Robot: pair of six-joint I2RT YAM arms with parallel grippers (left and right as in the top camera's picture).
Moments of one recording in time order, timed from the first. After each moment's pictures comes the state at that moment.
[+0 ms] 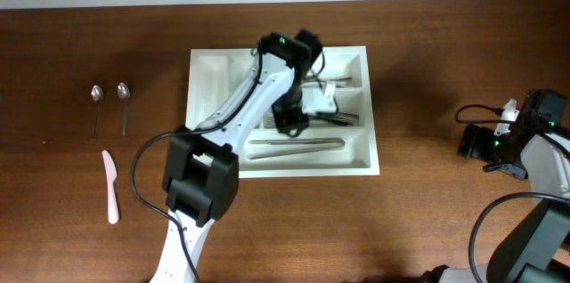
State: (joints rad) left arm -0.56 2.30 2.17 -1.45 0.14 0.83; right arm -0.53 1.61 1.04 -0.74 -0.05 -0.07
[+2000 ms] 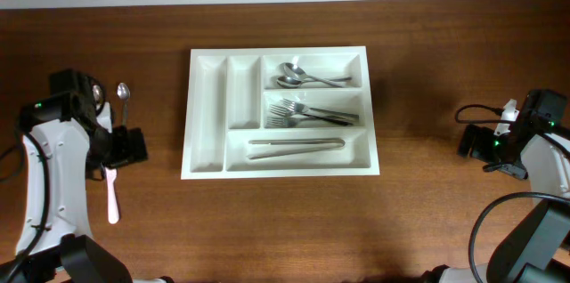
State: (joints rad) left arm 0.31 1.58 1.33 -1.24 -0.09 -0.02; right arm -0.53 1.61 1.04 -0.74 -0.05 -0.07
